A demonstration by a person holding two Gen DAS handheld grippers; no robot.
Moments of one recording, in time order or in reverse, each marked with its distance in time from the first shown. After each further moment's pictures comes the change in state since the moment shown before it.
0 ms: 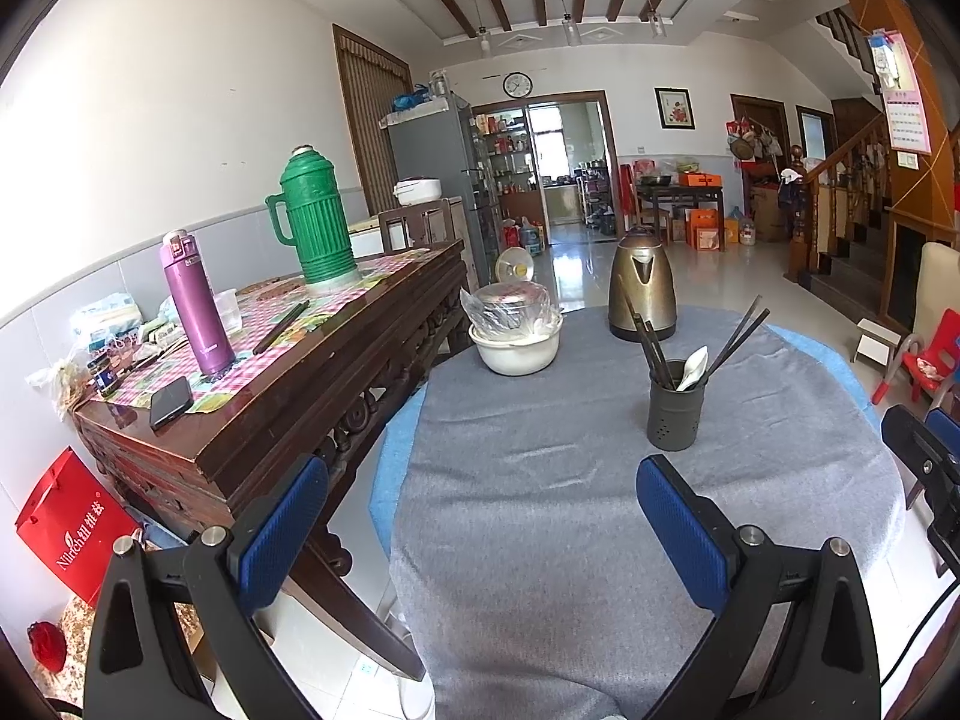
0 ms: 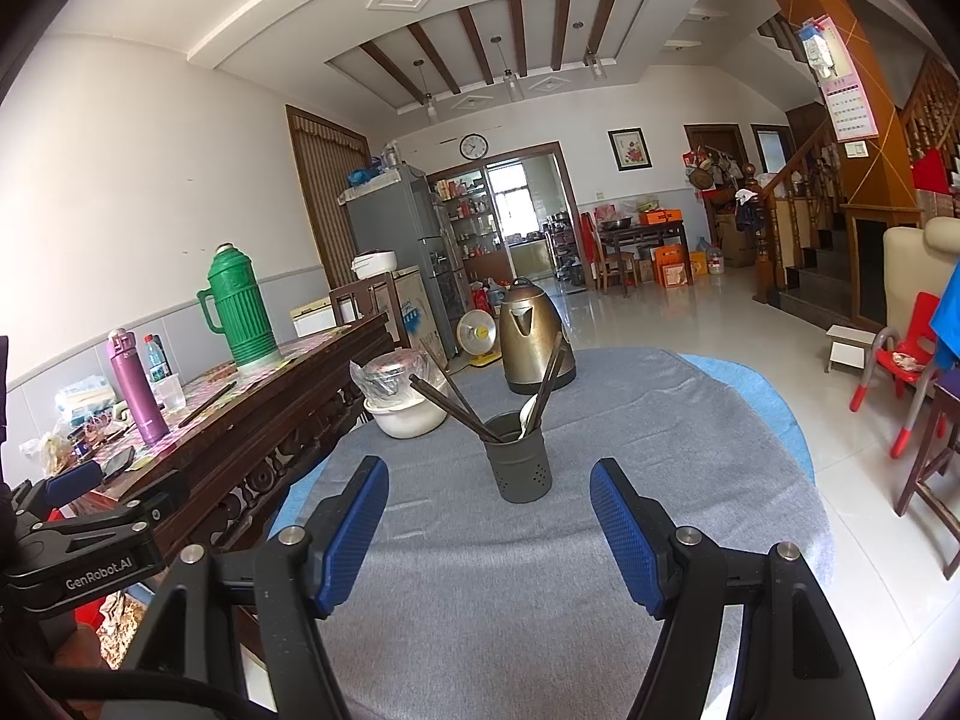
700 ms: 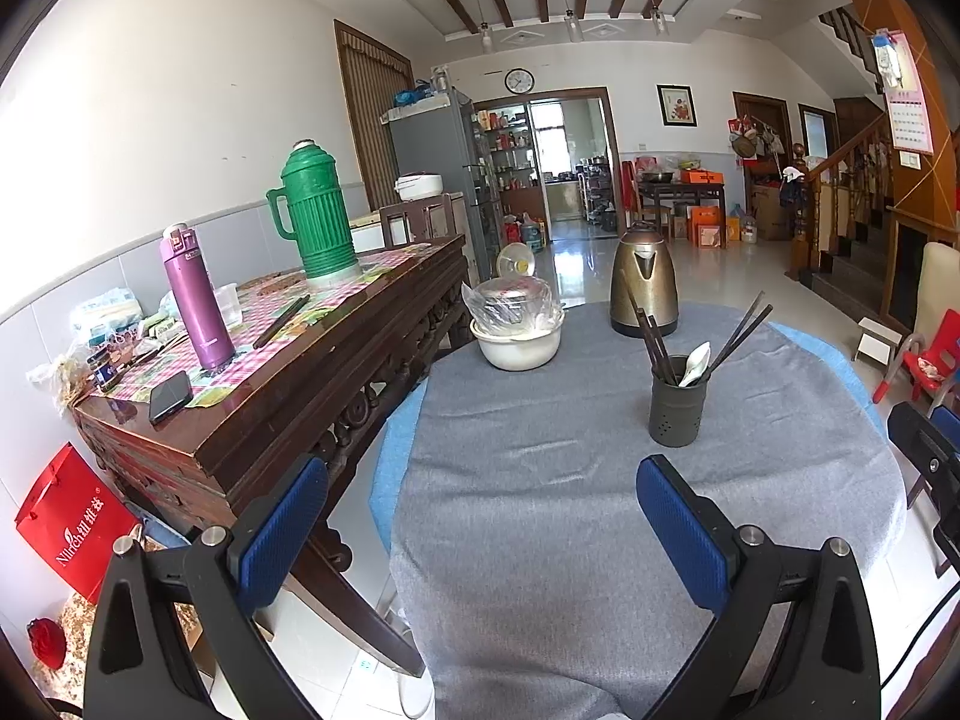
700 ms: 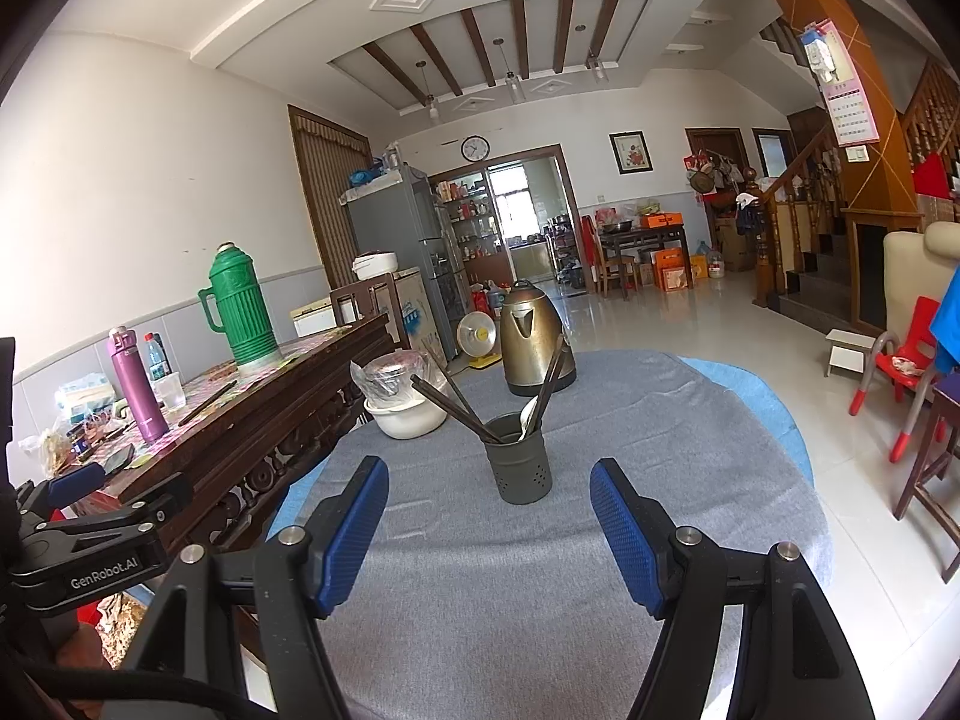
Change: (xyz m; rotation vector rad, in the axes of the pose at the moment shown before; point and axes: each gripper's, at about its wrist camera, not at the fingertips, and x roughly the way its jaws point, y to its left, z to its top) left arm 0.002 0.001 -0.003 -0.004 0.010 0.002; right arm 0.000 0.000 0.000 -0.004 -0.003 -0.001
